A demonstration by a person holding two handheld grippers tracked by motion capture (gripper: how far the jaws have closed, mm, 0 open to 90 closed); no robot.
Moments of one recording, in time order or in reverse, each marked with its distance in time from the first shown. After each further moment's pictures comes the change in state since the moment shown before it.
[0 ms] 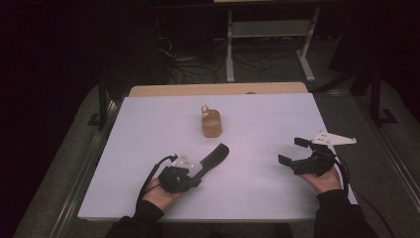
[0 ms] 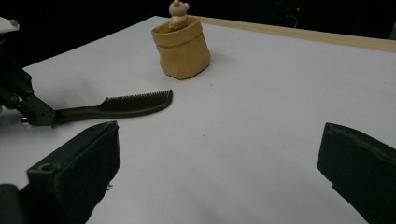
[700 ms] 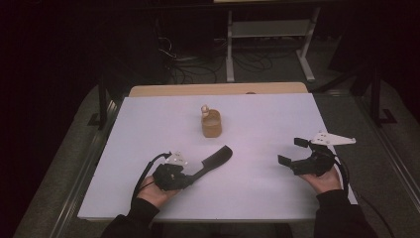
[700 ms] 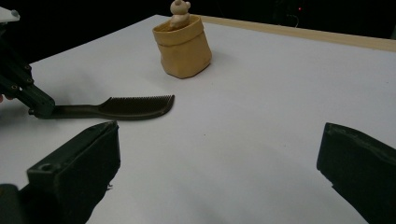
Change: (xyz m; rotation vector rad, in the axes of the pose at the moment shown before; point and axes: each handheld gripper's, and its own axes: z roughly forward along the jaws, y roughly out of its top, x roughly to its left) left arm 0.011 -0.004 -0.012 -0.008 0.008 -0.017; right arm 0.000 0.000 0.000 0.004 0.003 -0.003
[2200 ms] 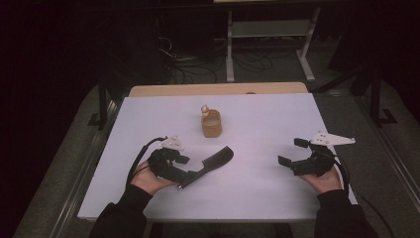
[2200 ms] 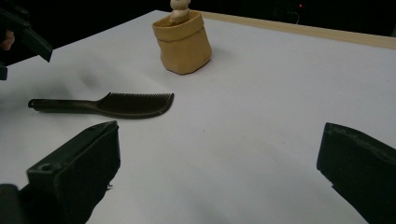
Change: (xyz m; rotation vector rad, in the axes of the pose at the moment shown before) left arm 0.004 0.041 -0.032 -0.010 -0.034 0.031; right arm 0.000 0.000 0.000 0.015 -0.004 -0.008
